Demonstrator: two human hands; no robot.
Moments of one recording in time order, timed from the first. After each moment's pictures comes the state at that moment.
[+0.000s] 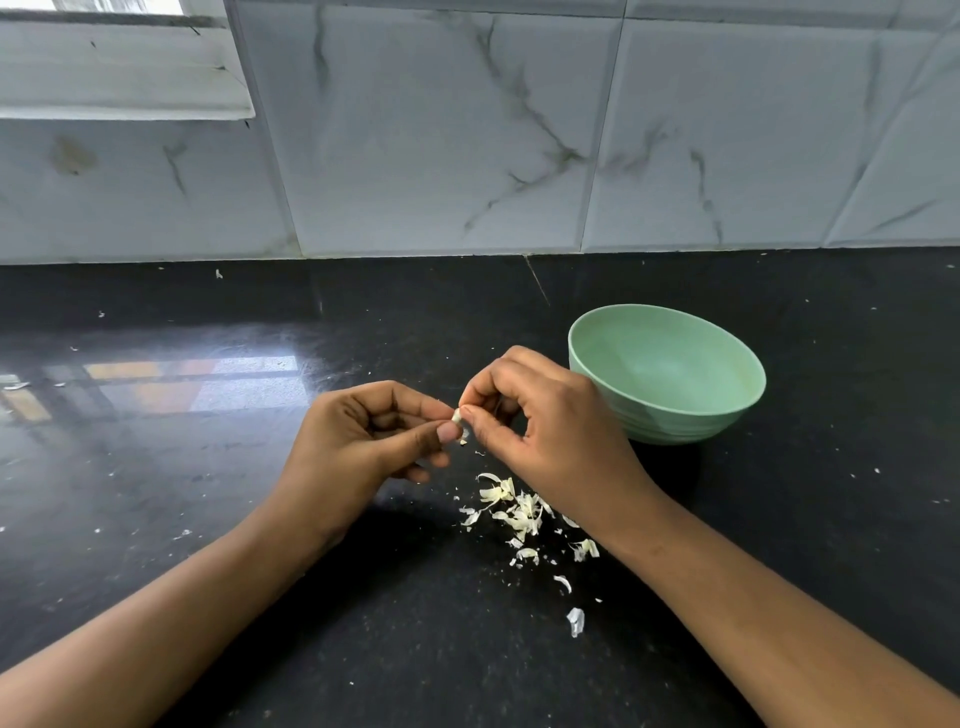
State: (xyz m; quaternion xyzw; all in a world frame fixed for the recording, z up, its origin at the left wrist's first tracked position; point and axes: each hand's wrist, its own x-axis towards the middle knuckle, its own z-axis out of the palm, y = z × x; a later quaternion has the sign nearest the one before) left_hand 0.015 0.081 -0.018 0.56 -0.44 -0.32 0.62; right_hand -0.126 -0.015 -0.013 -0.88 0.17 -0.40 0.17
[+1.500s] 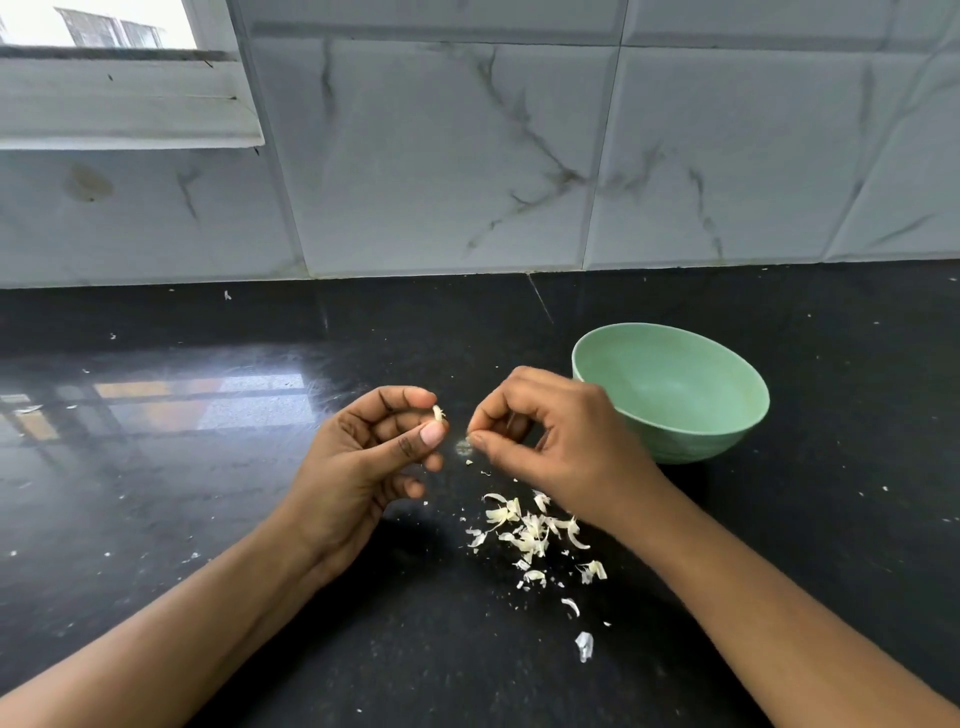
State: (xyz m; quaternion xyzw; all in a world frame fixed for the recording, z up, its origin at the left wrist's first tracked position) left_hand 0.023 0.079 -0.021 0.43 -0.36 -0.46 0.69; right_hand -0.134 -0.021 -0.002 -0.89 0.14 -0.36 0.26
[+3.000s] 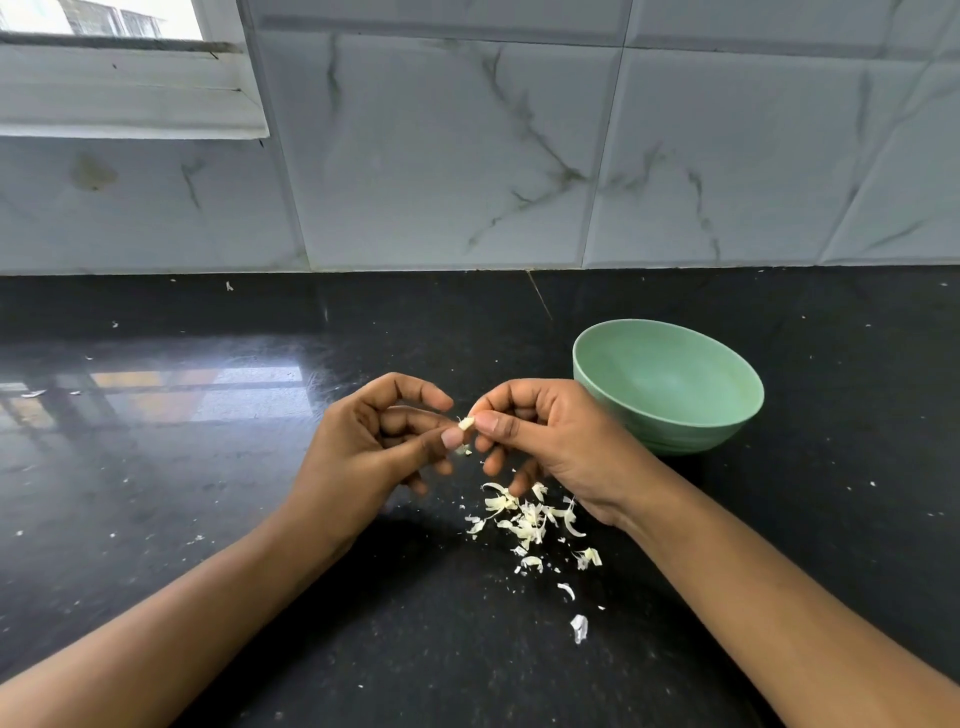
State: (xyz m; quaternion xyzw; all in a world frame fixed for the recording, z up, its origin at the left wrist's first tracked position) left_hand 0.018 0.081 -0.021 0.53 -0.47 -0.32 0.63; right_hand -0.132 -0.014 0.000 -0.71 0.22 -0.24 0.63
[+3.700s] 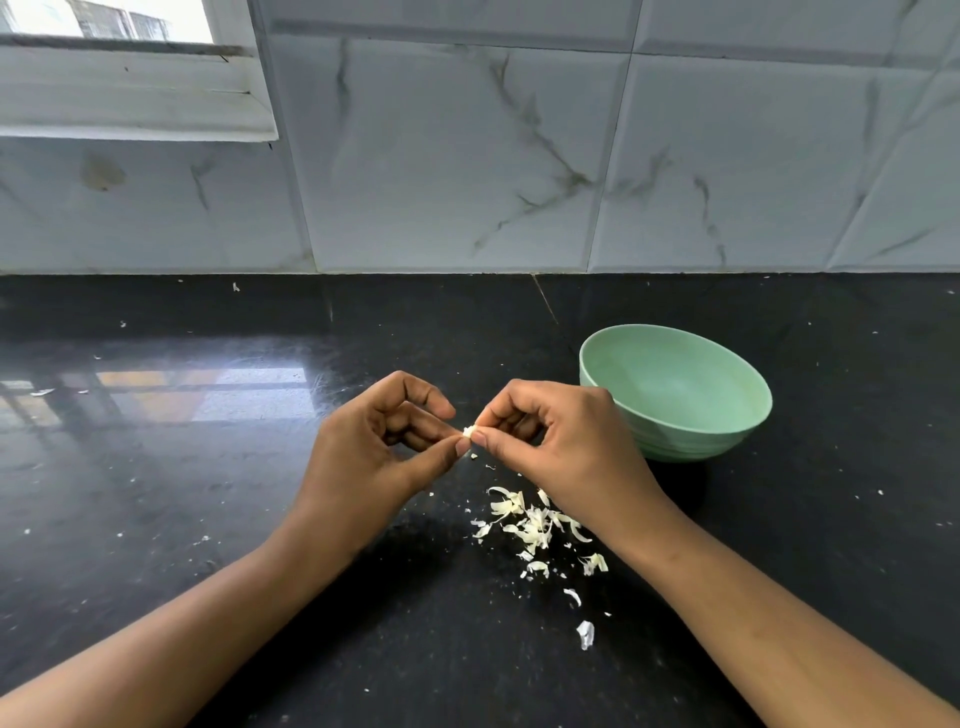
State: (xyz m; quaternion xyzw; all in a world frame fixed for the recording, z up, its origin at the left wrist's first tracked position) left_hand 0.017 0.084 -0.019 0.59 -0.52 -0.19 0.59; right_hand -0.130 -0.013 -0.007 -0.87 0.20 -0.37 0.26
